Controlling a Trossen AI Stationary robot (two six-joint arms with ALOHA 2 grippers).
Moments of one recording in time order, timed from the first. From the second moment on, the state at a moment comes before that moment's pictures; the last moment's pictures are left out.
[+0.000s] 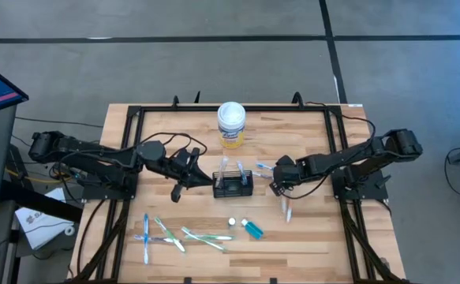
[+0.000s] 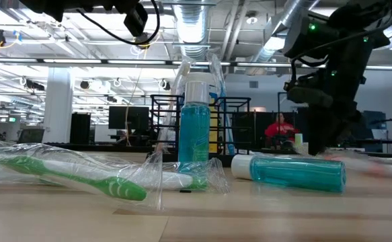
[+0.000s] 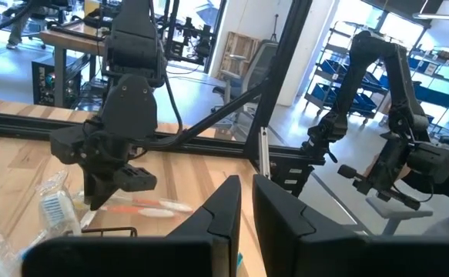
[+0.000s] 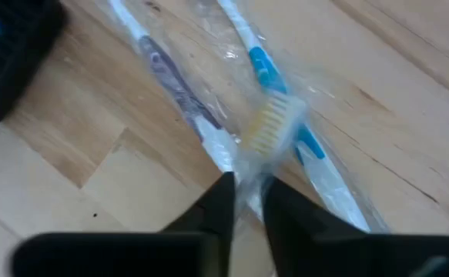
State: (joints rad) left arm -0.06 1.11 0.60 0.46 0.23 -0.24; right arm 0.10 1.43 0.66 -0.52 0.23 0.97
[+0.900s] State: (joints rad) left arm -0.06 1.11 0.60 0.45 0.23 -0.24; right arm 0.13 1.15 0.66 -0.31 0.39 0.72
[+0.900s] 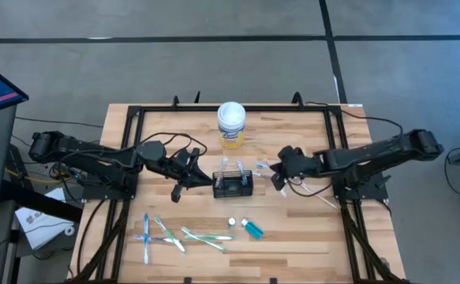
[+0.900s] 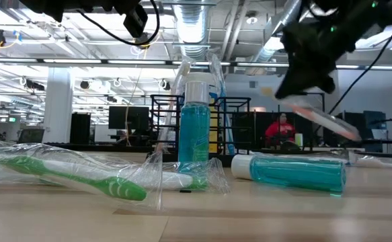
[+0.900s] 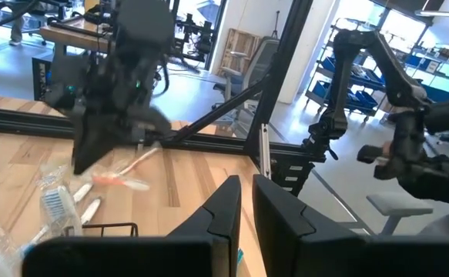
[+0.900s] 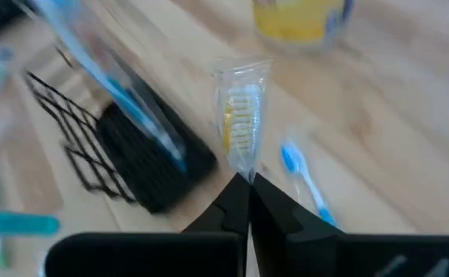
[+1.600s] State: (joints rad) left arm -0.06 1.11 0.60 0.44 0.23 -0.22; right arm 0.16 1.18 0.66 0.23 0.54 0.26
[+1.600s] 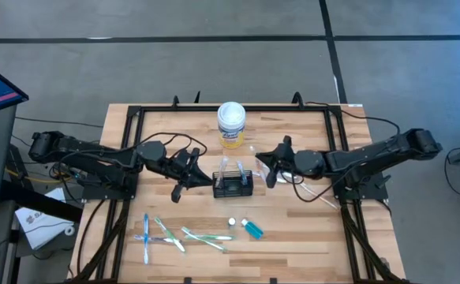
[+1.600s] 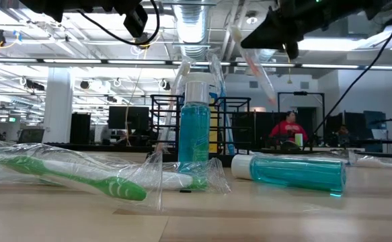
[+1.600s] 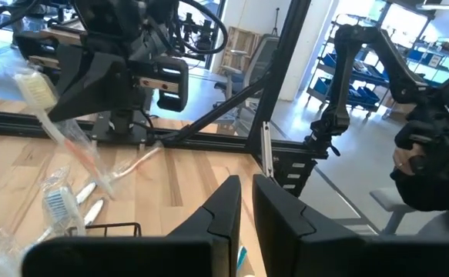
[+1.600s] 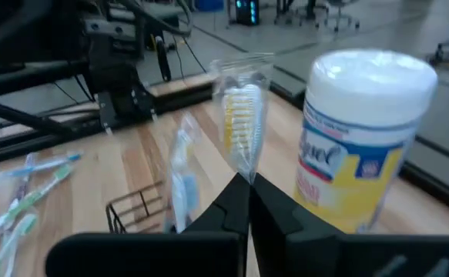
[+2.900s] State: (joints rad) left arm -0.06 1.11 0.60 0.44 0.18 -0.19; right arm 0.16 1.35 0.38 1.20 0.44 -0.06
